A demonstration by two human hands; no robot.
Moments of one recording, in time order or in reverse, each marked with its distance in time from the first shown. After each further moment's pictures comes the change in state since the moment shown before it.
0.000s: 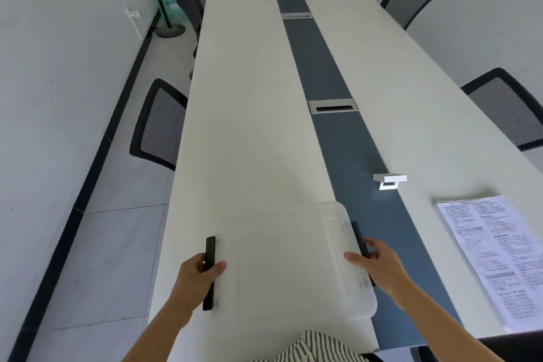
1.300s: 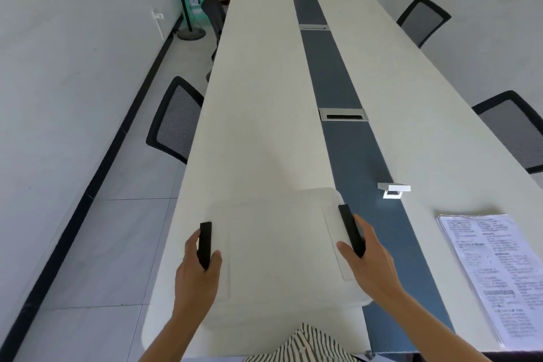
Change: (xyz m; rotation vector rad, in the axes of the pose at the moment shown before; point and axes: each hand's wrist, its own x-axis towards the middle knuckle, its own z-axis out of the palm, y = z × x) left_hand -0.060 0.001 0.020 0.128 0.385 0.261; right_hand -0.045 -0.030 0.013 -0.255 0.161 -0.444
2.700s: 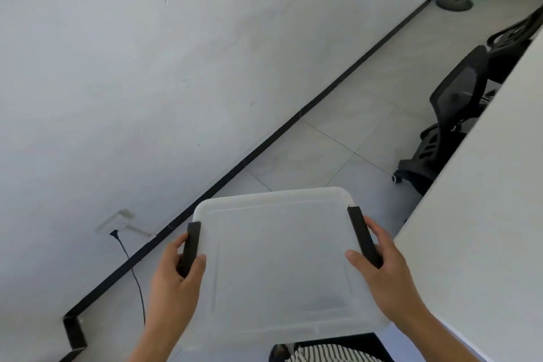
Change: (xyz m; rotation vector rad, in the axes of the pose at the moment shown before) left_hand -0.197 -0.311 -0.374 -0.273 0.618 -0.462; right_hand -0.273 -0.249 0.300 0.164 -0.744 -0.338
